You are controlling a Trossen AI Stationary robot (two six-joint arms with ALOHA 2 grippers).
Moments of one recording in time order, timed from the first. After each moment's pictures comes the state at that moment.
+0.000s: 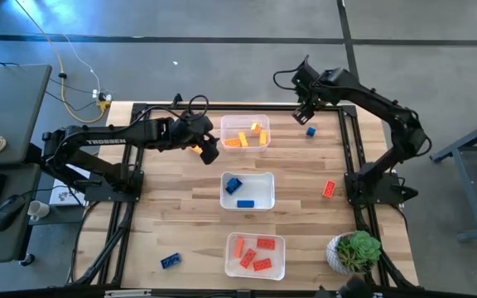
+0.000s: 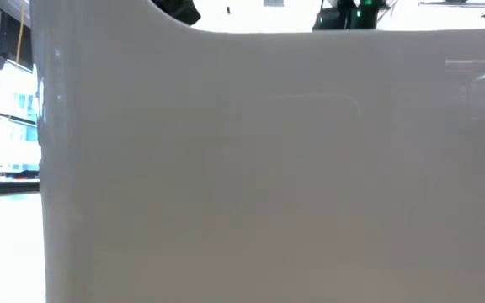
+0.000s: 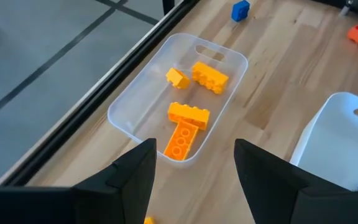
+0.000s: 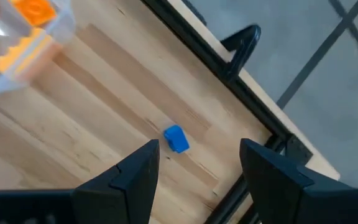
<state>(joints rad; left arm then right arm) 0.31 1.29 1.07 -0.53 -0.35 -0.21 -0.69 1.56 1.54 -1.27 0.27 0.07</state>
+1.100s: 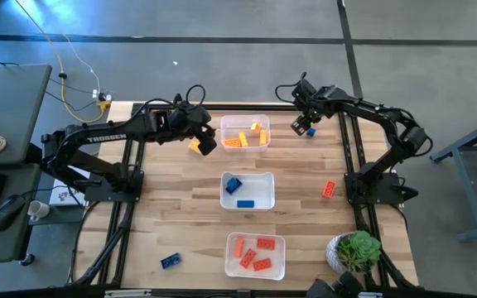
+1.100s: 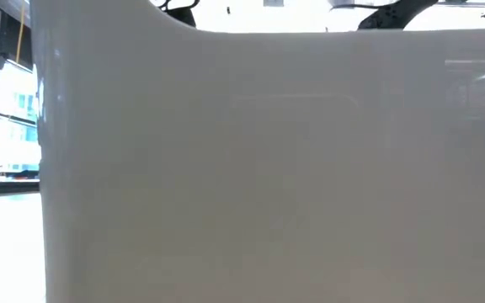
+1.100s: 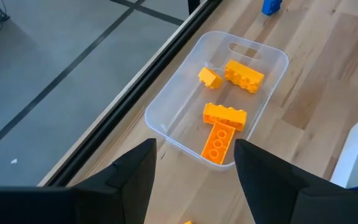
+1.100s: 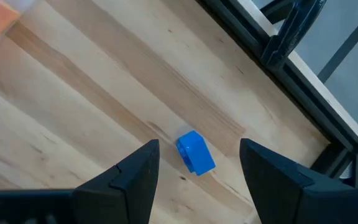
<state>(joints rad) 0.41 1.29 1.07 -0.53 -0.34 -0.09 -0.77 1.57 1.16 -0.90 0.20 0.03</state>
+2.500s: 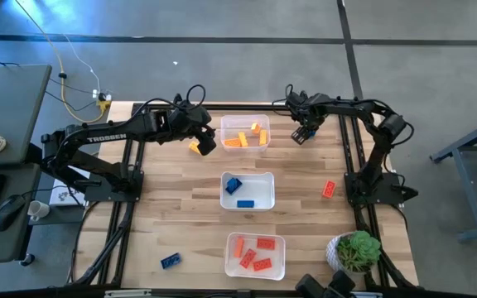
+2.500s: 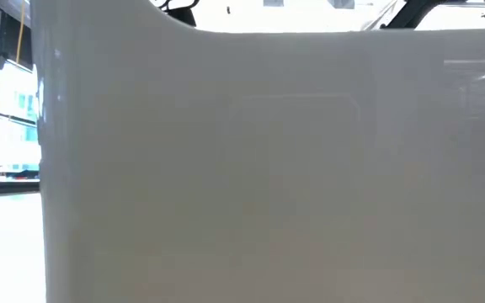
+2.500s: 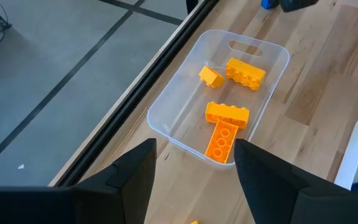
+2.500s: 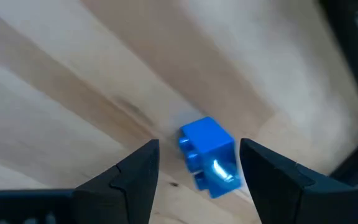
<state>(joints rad) 0.42 1.29 1.07 -0.53 -0.34 -0.05 -0.78 1.79 1.09 -0.84 0.27 0.00</state>
